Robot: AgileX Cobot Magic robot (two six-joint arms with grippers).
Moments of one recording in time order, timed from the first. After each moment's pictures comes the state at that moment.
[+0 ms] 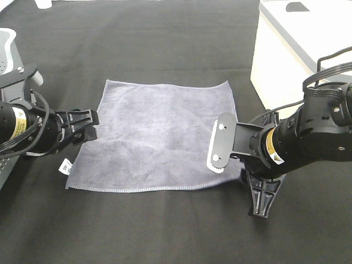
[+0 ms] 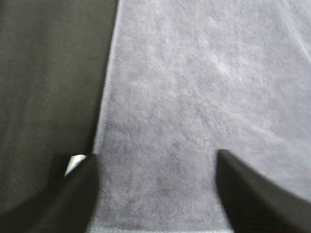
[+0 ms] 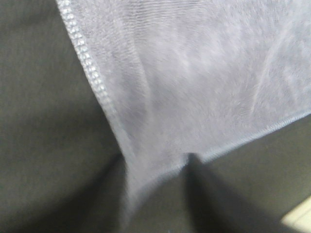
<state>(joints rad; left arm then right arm) -0.44 1.63 -0.65 1.73 -0.03 -2.34 0.60 1.70 -0.66 -0.71 0.18 -0.09</state>
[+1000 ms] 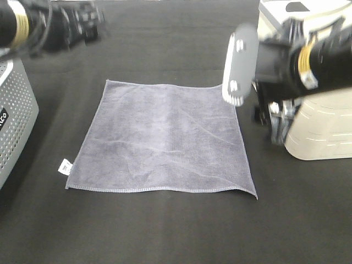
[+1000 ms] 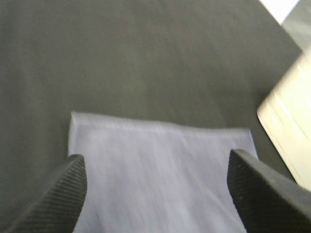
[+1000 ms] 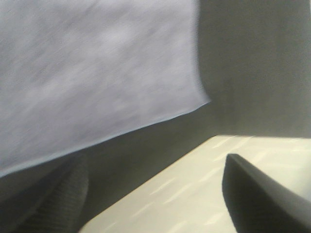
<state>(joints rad) -0.44 1.57 -0.99 1.73 0.05 -2.13 0.60 1.41 -0.81 -0.79 0.31 -0.24</state>
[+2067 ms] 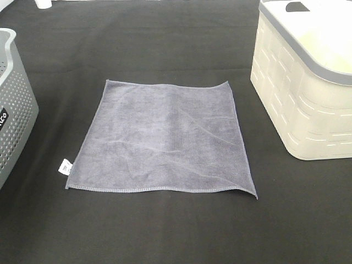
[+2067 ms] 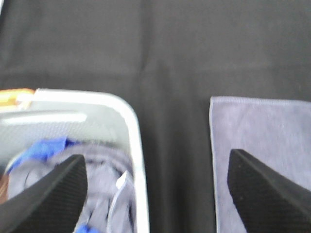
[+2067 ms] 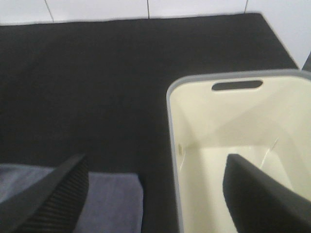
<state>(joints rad) -0.14 1.58 -1.54 0.10 0.82 -0.17 0.34 1.45 -1.40 -0.41 0.59 0.51</state>
